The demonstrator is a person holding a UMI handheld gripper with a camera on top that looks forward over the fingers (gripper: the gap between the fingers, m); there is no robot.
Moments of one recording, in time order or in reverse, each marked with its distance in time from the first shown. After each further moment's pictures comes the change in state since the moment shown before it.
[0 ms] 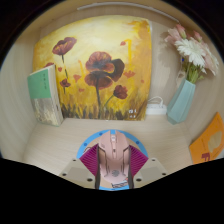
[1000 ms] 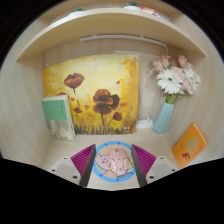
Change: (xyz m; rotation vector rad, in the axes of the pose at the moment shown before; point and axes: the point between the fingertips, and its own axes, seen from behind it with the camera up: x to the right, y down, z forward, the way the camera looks) arm -0.011 -0.062 -0.134 0.122 0.040 0.053
